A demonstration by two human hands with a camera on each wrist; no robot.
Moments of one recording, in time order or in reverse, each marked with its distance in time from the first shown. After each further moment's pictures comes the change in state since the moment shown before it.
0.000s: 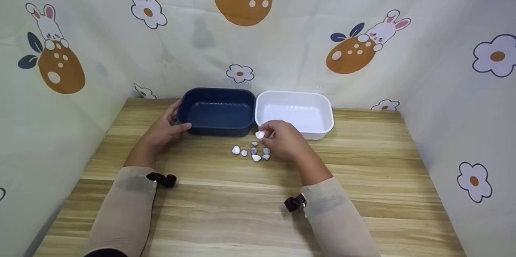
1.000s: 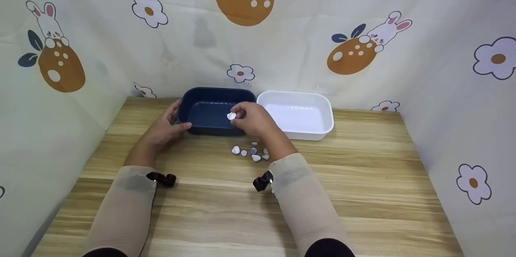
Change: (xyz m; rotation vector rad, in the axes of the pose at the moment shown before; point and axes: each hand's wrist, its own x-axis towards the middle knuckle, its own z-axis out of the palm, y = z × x) left_hand 0.000 0.001 0.002 -0.004 0.007 0.005; right_hand 0.073 -0.053 0.028 0.162 -0.016 -0.025
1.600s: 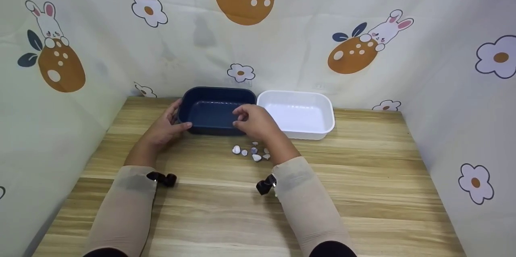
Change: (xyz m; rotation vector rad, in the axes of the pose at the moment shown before) left_hand 0.001 -0.004 -0.001 0.028 0.015 0.038; right_hand -0.007 0.005 0.000 -0.033 -0.004 0.015
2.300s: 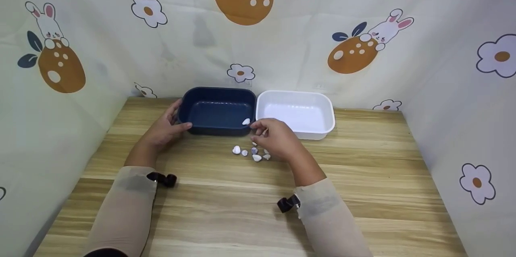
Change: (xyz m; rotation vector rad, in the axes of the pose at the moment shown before) left_hand -0.001 0.002 0.000 0.006 -0.007 -0.021; right_hand -0.060 0.027 -0.021 -0.036 0.032 -0.028
